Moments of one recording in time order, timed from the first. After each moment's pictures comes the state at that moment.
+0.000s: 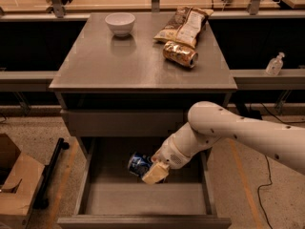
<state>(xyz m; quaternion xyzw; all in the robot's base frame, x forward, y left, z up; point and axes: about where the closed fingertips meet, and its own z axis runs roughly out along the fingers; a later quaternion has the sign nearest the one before) 0.455 0.000 0.633 -0.54 0.77 0.31 0.14</state>
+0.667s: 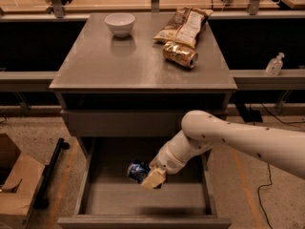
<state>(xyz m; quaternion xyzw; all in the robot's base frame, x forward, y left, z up) 0.461 0.006 0.586 -0.54 0.77 0.32 0.12</state>
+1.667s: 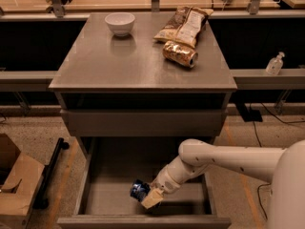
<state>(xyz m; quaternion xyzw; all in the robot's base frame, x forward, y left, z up) 0.448 0.010 0.457 -0.50 0.78 0.36 0.09</state>
